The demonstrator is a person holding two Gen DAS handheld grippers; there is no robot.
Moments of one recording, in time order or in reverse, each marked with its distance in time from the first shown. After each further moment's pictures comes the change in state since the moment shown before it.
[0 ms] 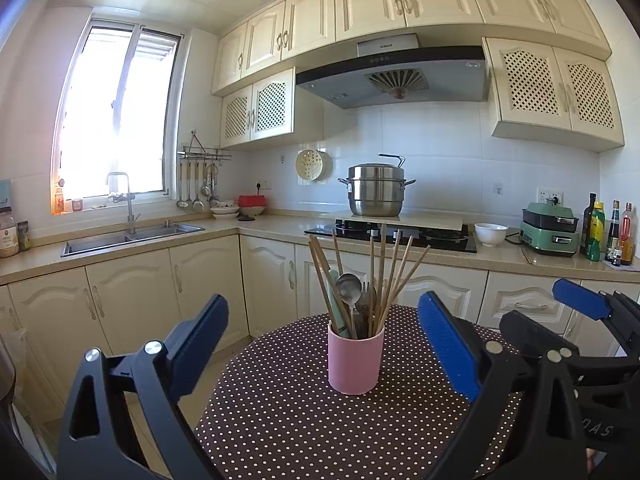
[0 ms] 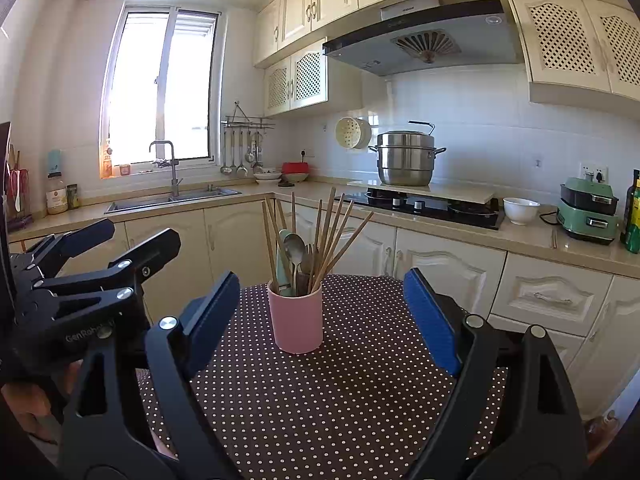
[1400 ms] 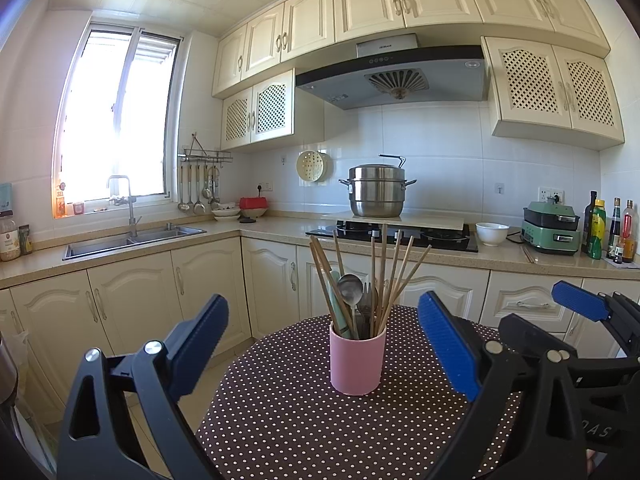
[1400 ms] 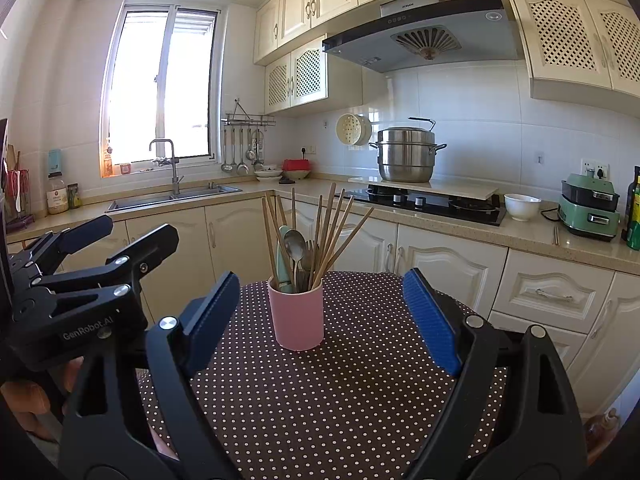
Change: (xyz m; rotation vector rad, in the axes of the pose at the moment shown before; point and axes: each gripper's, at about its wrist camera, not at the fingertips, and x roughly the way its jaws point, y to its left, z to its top) left arm -0.001 -0.001 0.001 0.008 -0.004 0.007; right arm 0.003 0.001 -0.005 0.003 0.008 0.003
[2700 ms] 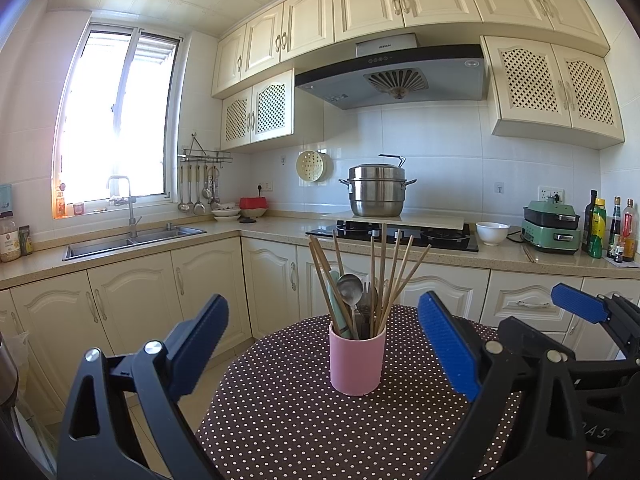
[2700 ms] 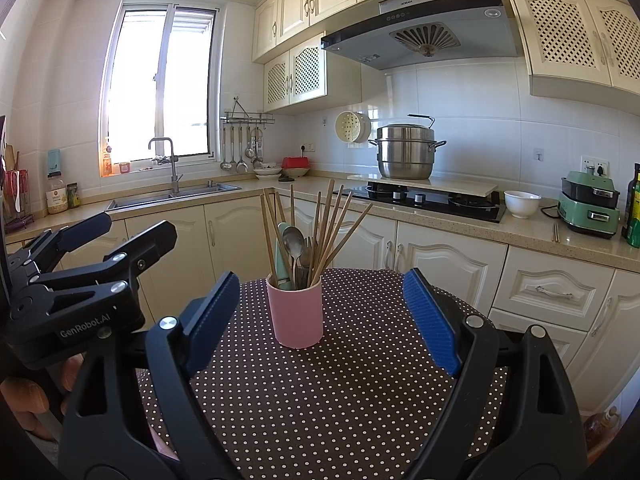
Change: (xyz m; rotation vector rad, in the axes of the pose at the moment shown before) left arm 0.001 0.000 -0.001 0.002 0.001 -0.001; right arm -0.001 -0.002 -0.001 0.005 0.007 0.000
